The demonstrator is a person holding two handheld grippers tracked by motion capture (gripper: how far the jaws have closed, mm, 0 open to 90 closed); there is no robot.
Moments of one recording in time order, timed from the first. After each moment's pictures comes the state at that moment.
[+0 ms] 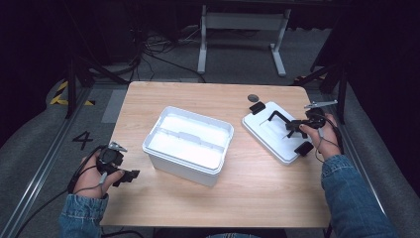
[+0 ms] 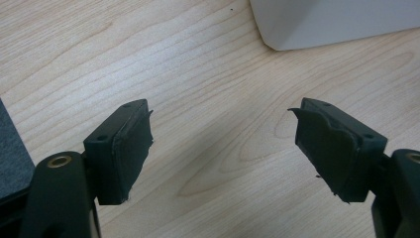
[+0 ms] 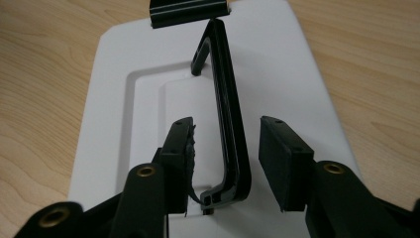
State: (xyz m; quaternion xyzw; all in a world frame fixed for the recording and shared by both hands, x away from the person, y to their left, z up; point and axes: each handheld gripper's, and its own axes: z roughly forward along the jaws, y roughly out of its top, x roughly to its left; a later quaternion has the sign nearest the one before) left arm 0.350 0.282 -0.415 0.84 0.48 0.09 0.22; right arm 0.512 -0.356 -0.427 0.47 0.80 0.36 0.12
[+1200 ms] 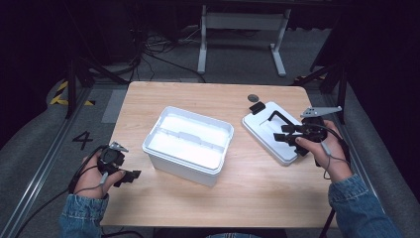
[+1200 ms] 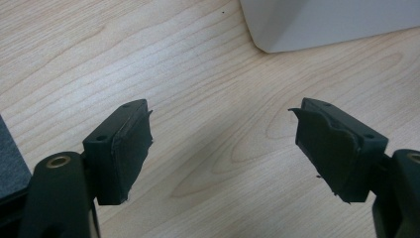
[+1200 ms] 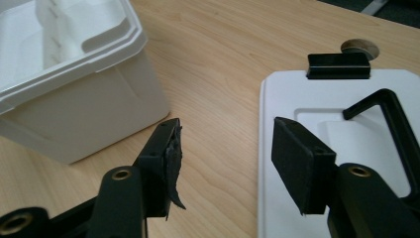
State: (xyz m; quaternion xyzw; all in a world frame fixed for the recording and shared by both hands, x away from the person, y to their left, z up) left arm 0.349 0.279 -0.413 0.85 0.48 0.08 0.22; right arm 0.421 -0.293 -0.357 0.37 0.82 0.43 0.10
